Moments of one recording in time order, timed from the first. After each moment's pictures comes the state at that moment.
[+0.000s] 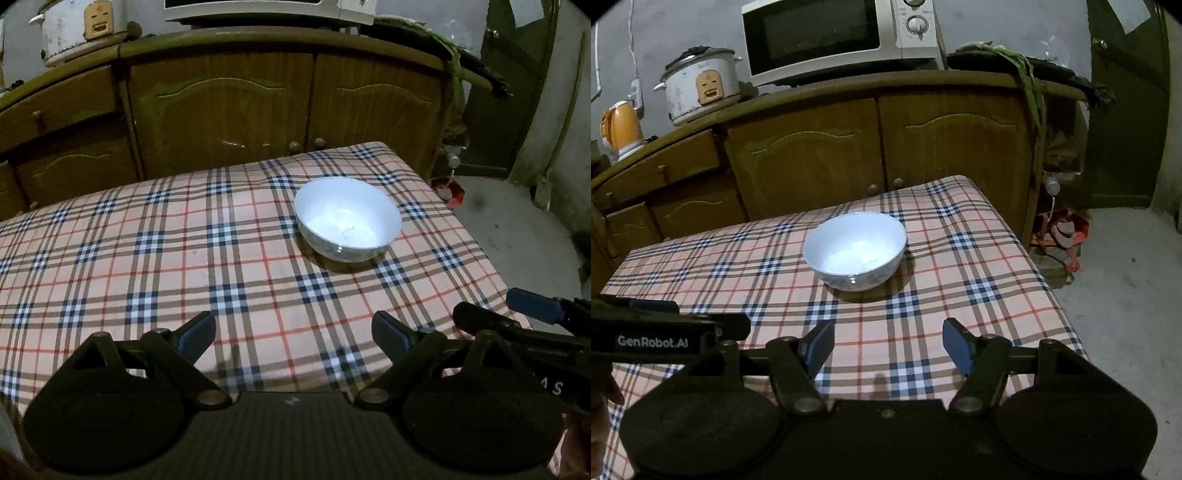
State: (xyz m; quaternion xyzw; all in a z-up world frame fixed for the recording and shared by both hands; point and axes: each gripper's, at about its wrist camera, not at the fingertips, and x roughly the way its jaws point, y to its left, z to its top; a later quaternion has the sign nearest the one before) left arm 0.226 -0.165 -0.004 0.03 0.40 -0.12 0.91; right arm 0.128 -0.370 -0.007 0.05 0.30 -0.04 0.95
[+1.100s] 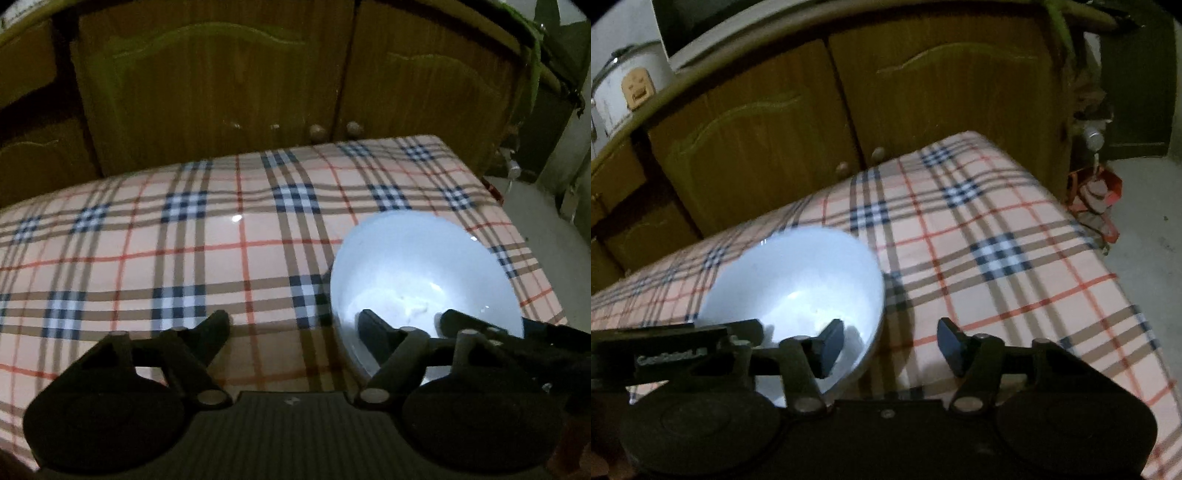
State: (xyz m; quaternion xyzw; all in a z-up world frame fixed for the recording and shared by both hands) left arm 0.383 -0.195 -0.074 0.01 0.44 -0.11 0.89; right arm 0.313 -0.410 -0.073 0.12 0.35 -0.04 0.93
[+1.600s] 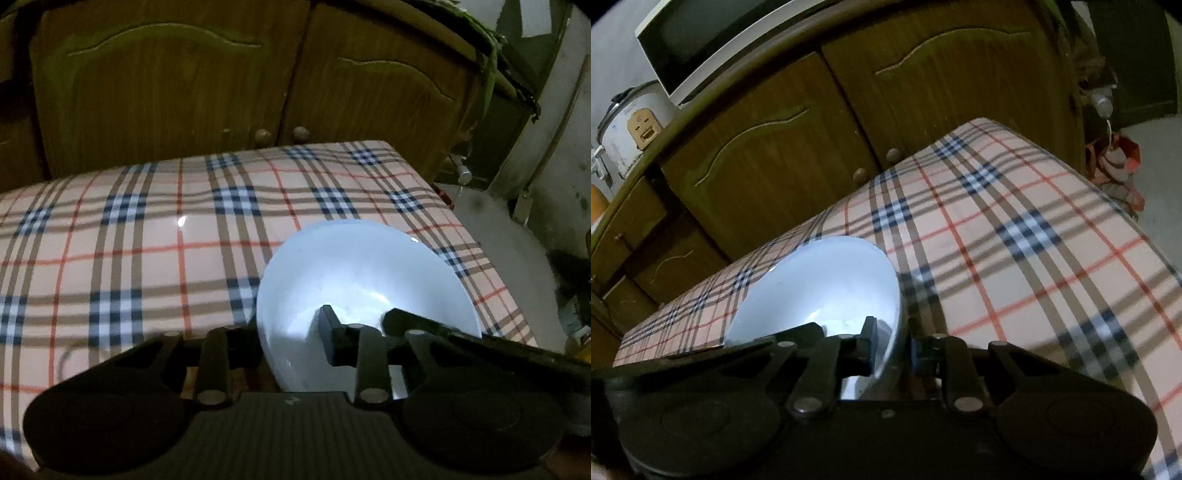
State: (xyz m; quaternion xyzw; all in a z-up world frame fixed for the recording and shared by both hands) left arm 0.375 -0.201 -0.076 -0.02 0.42 -0.18 0.89; right arm 0.304 -0.414 -0.077 0.21 0.33 -0.01 0.92
